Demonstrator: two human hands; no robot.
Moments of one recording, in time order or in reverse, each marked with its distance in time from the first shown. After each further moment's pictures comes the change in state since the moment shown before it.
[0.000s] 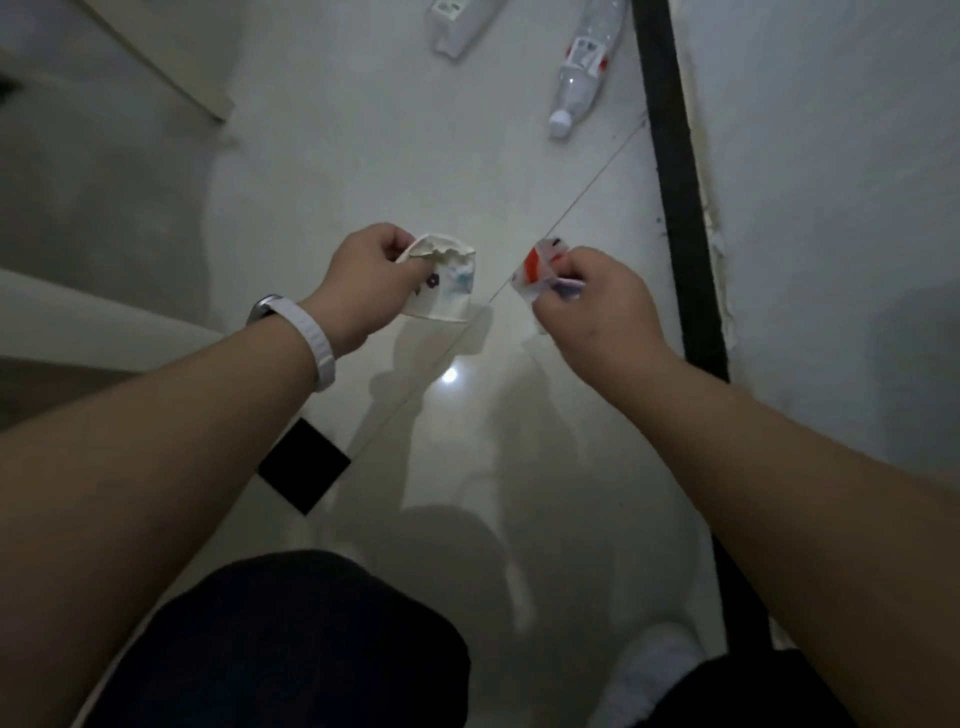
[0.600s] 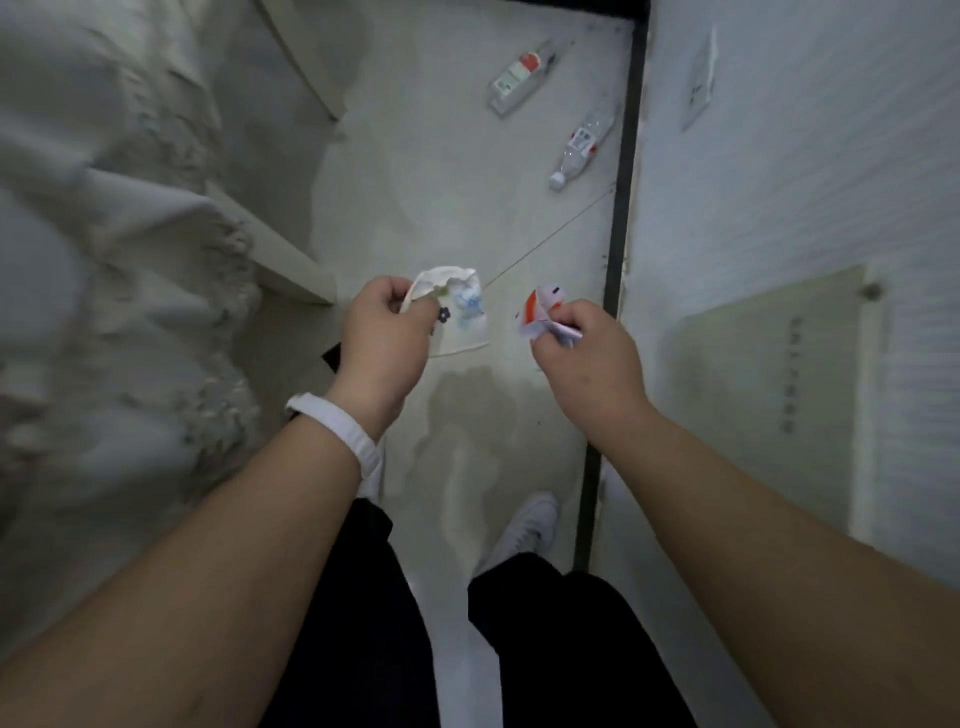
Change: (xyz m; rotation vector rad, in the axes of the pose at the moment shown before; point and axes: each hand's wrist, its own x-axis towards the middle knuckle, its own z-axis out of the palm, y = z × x) left_hand -0.298 0.219 -0.133 -0.487 0.278 -0.340; right_hand -0.199 -0.194 -0.186 -0.082 -0.141 0.027
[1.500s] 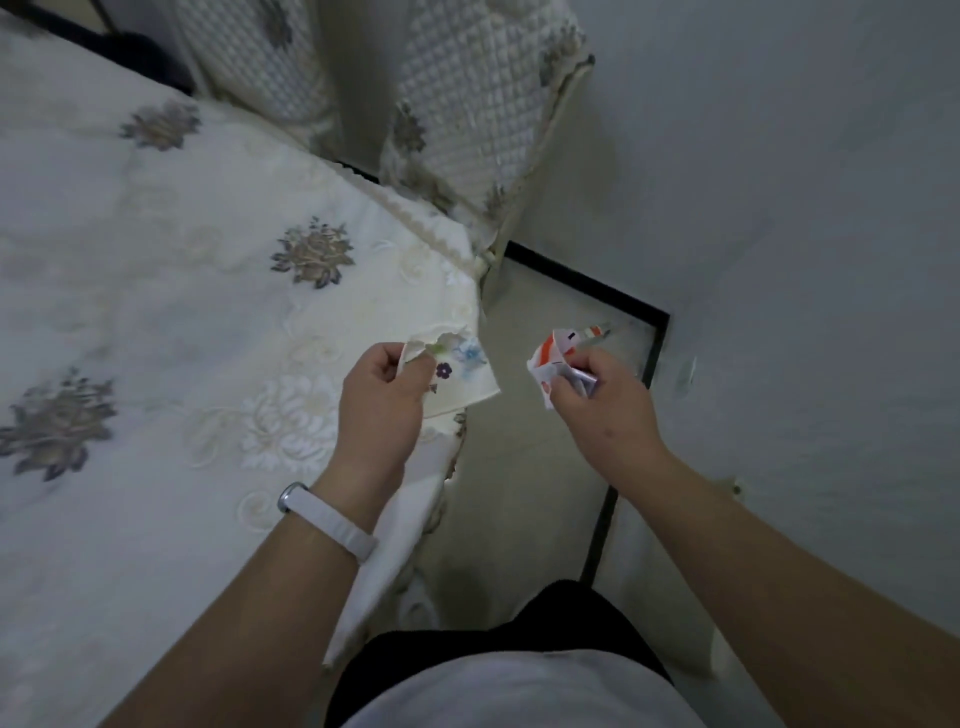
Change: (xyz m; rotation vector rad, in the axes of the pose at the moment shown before) left_hand -0.272 0.188 -0.319 -0.449 0.281 0.189; right_hand -0.257 -0.336 -0.090 -0.083 -0.068 -0.465
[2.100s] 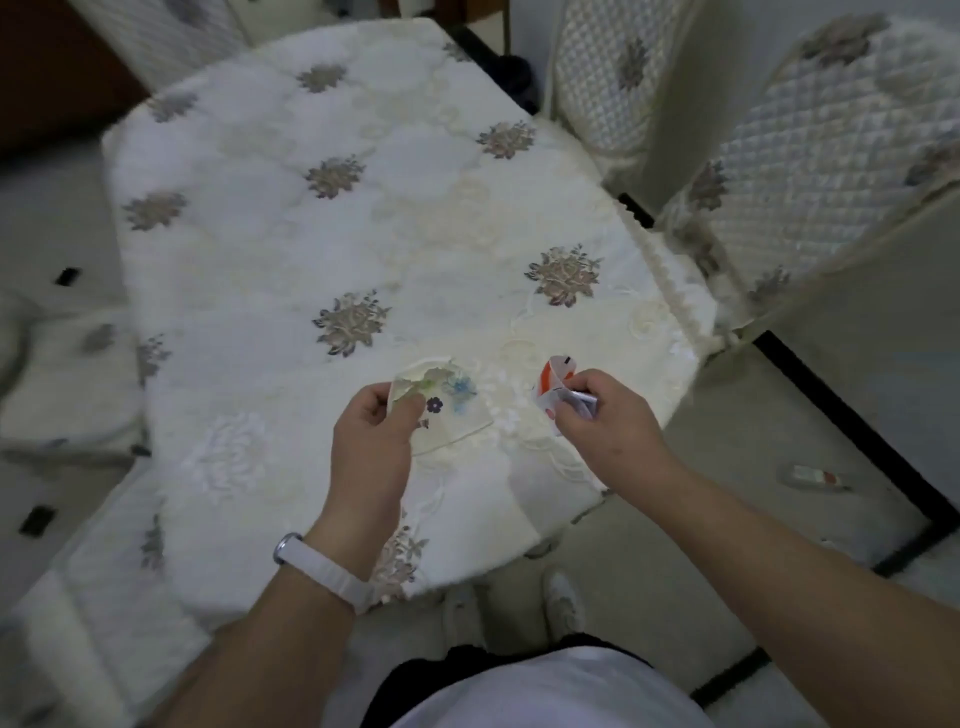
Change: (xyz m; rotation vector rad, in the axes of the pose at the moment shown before) left_hand -0.069 0.007 -0.100 -0.184 0.698 -0.067; right_hand 0.041 -0.079 0.098 -0.029 -0.655 -0.410
